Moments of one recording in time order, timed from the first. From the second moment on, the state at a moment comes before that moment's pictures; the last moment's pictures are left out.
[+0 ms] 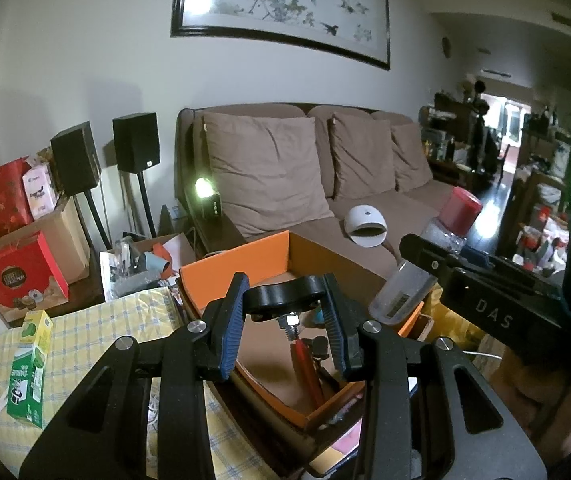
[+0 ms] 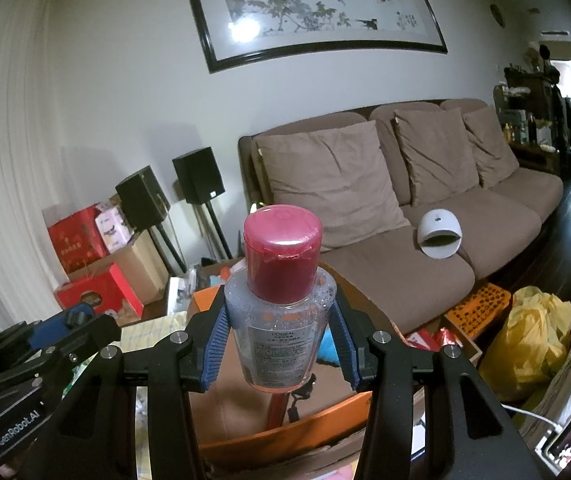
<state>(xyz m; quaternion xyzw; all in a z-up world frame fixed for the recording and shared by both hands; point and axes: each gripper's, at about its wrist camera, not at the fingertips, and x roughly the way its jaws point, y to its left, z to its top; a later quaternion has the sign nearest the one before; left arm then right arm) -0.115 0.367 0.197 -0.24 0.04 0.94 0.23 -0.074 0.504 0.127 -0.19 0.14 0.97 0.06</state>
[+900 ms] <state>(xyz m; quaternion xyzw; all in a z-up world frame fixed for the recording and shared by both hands) -0.136 0.355 0.181 -0.28 -0.01 0.93 0.25 -0.079 0.508 0.121 -0.19 0.13 0.97 0.06</state>
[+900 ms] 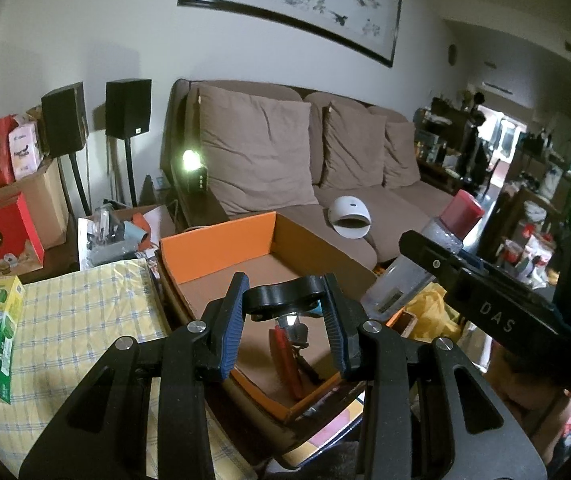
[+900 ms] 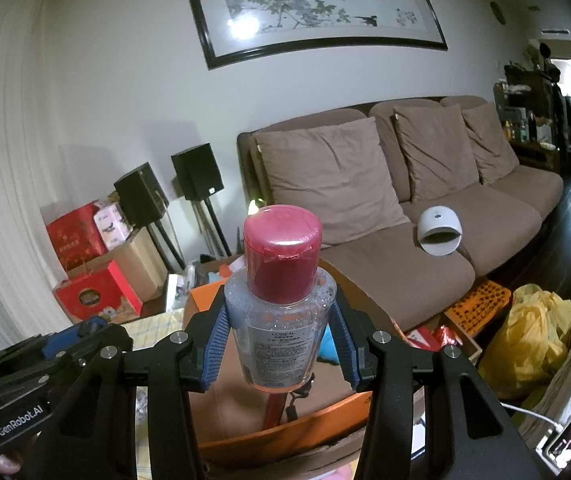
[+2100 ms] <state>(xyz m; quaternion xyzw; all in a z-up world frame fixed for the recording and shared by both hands) -0.118 0.375 0.172 -0.25 0.03 0.93 0.25 -0.080 0.513 0.115 -0.20 0.13 0.97 0.06</state>
